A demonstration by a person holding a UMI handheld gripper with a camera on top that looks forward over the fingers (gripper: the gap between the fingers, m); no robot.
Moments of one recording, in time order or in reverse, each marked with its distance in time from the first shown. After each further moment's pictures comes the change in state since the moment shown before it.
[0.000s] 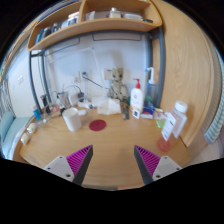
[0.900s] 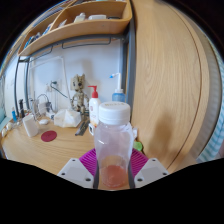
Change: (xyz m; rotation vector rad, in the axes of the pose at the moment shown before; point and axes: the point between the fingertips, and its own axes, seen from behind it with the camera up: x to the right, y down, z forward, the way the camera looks) arm 0.204 -0.041 0.093 0.203 0.080 -0.063
